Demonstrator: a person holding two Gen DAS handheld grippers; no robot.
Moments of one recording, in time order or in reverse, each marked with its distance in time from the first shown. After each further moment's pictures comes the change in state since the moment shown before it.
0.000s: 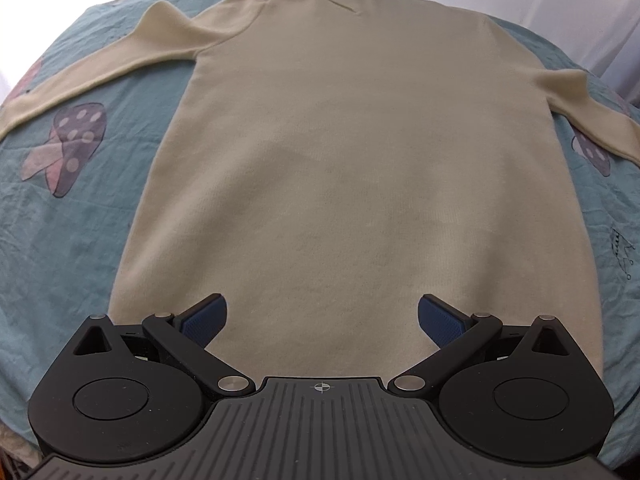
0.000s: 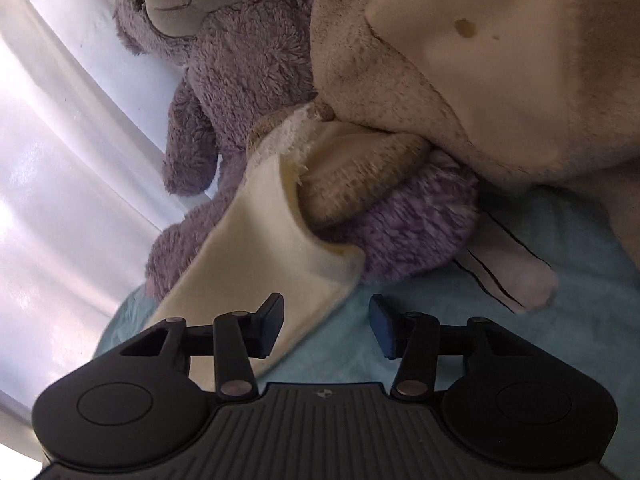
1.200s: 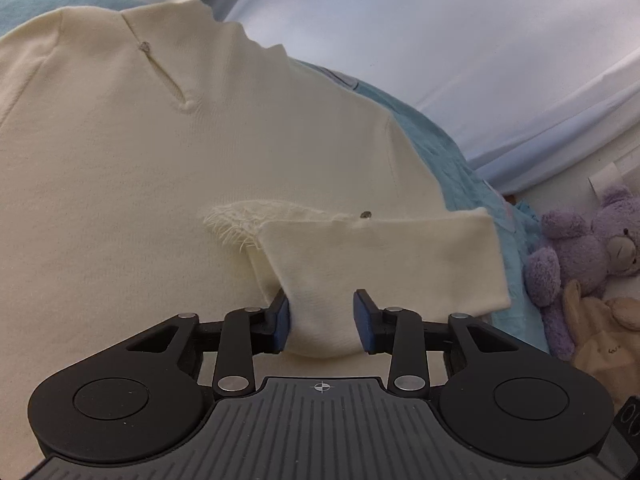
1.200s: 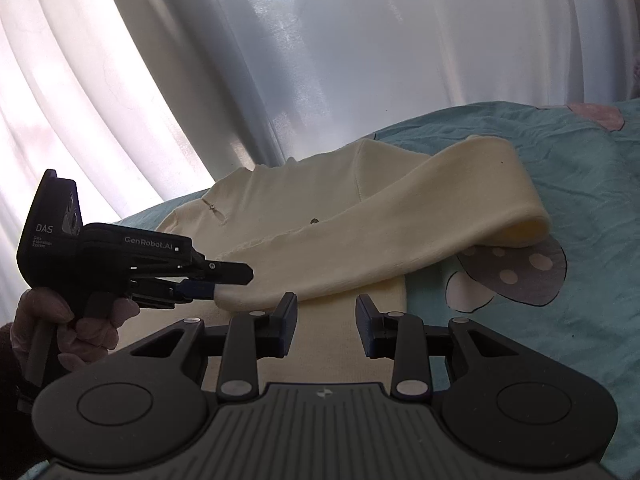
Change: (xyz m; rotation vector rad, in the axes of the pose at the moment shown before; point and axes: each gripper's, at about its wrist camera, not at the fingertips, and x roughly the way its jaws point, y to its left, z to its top) left arm 0.117 -0.023 0.183 -0.058 -0.006 -0.597; right arm -0.078 0.193 -0.208 -0.709 0.364 0.536
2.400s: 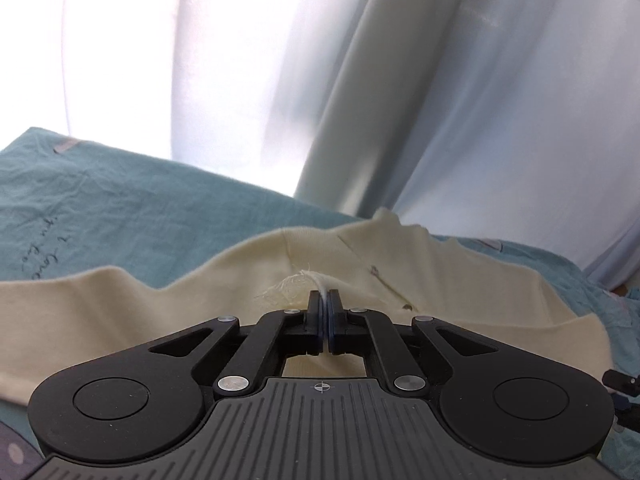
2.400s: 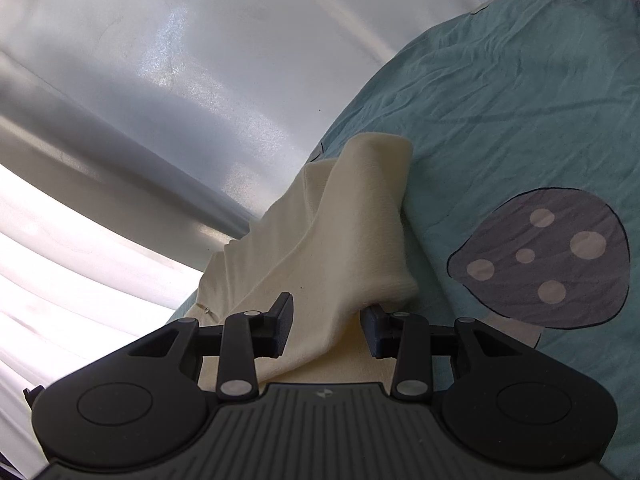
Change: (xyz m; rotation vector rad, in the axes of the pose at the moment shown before) left arm -0.102 0.085 0.043 0.117 -0.445 0.370; right arm 0.061 -0.050 0.033 0.514 -0.008 0.105
